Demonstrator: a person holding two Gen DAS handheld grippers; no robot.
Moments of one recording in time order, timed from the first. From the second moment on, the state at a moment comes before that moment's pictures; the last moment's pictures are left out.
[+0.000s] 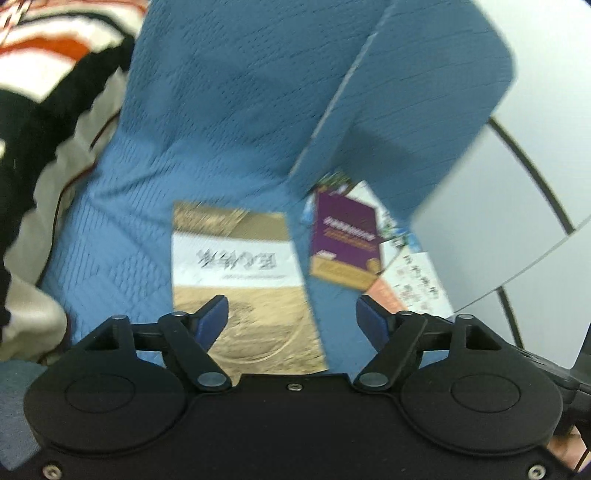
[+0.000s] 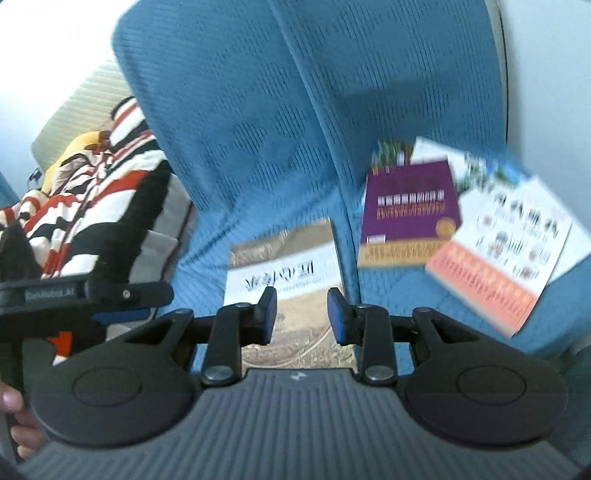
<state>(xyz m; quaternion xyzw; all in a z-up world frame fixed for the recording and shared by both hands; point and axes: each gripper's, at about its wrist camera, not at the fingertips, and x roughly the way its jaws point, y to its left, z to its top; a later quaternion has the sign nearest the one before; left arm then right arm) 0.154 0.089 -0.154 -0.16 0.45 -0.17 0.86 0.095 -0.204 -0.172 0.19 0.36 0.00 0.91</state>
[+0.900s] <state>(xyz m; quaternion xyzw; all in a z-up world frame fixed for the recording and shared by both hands) 0.030 -0.012 -0.055 -0.12 0.37 -0.24 0.89 -0.046 -0.235 -0.124 0.20 0.34 -0.07 0.92</state>
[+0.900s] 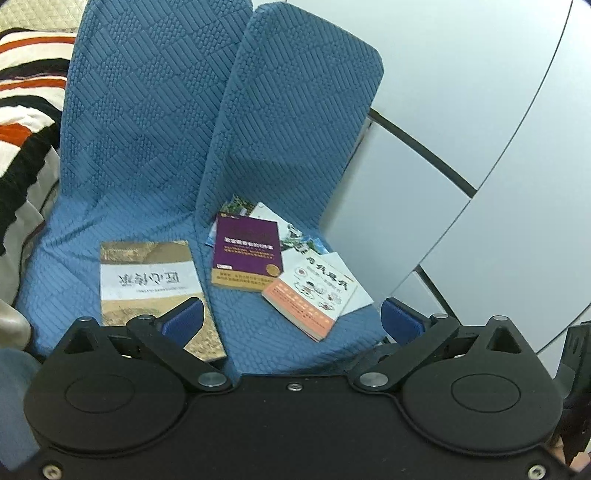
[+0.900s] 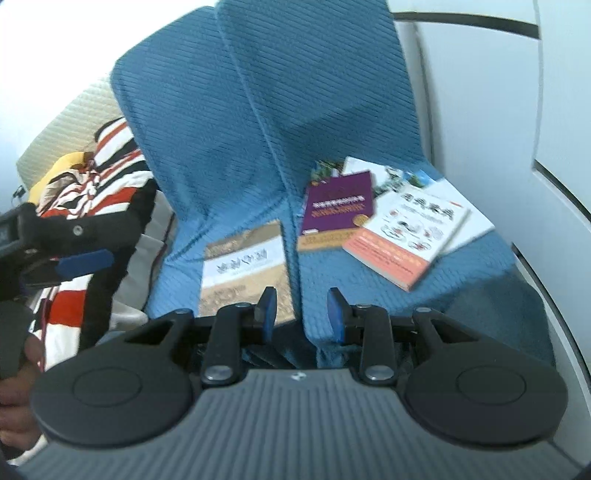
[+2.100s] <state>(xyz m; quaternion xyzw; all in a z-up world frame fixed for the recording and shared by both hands) 0.093 -0.084 -0.135 -0.08 0.40 -0.21 0.89 -0.027 -0.313 -0.209 0.23 0.36 -0.13 0.90</state>
